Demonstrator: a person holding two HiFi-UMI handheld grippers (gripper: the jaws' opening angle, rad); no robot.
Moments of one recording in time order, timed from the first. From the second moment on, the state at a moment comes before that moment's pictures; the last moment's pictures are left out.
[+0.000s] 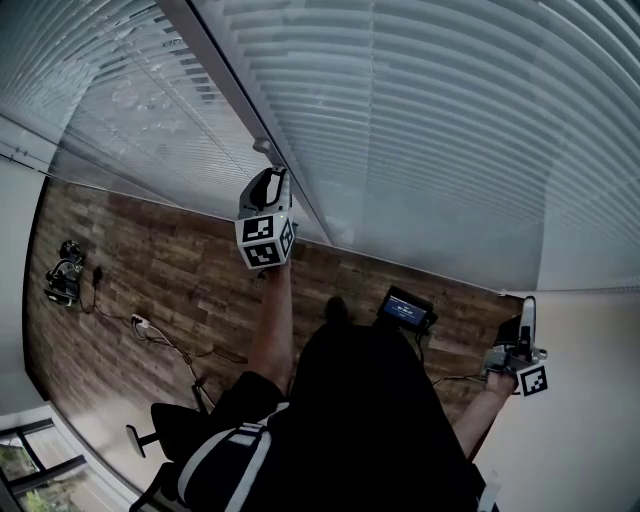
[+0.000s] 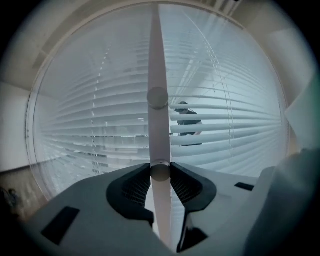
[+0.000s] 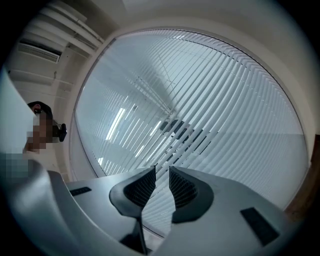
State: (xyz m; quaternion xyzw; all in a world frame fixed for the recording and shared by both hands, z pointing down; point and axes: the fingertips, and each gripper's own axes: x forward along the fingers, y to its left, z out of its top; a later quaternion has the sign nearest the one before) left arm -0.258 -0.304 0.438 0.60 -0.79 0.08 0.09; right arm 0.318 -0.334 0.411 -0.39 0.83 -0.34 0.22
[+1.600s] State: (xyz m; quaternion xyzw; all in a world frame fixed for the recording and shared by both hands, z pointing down) left arm -0.257 -0.304 0.441 0.58 -0.80 0.14 0.07; right arm 0.315 -0.330 0.412 -0.39 0.83 -0.34 0.23
